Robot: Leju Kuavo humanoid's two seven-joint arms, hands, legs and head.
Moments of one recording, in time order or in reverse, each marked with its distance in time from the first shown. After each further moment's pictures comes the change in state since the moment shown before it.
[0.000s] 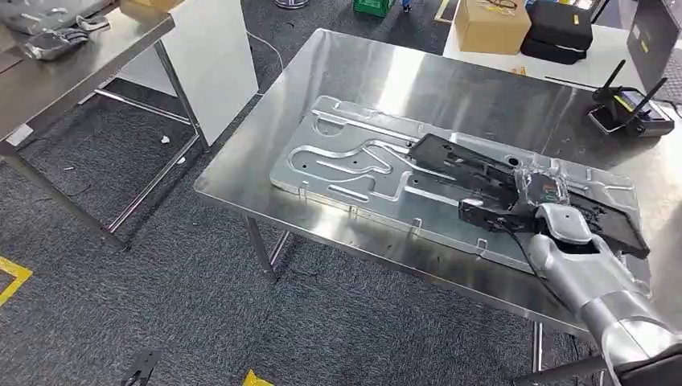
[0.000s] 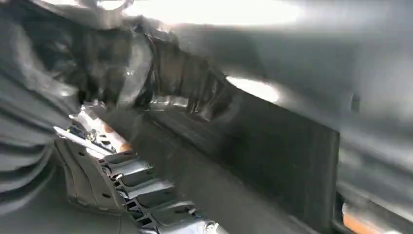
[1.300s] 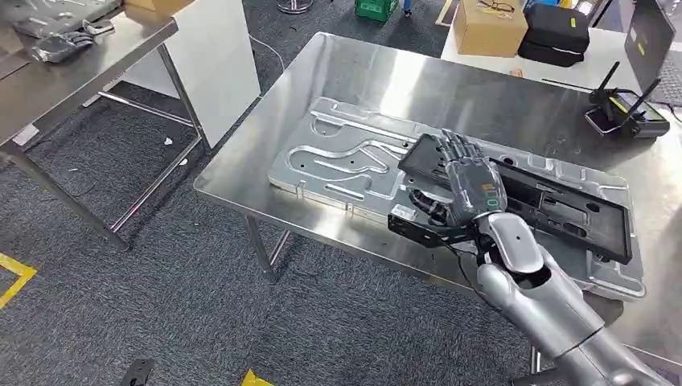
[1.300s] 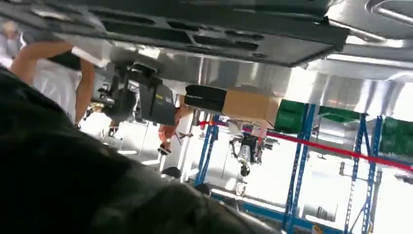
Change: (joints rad) left arm 0.006 -0.040 0.046 -0.004 0.006 0.121 0.076; right arm 0.224 -0.015 -0.002 -0.705 0.078 -0.096 0.039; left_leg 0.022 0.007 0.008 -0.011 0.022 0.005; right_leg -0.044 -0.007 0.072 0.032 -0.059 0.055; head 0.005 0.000
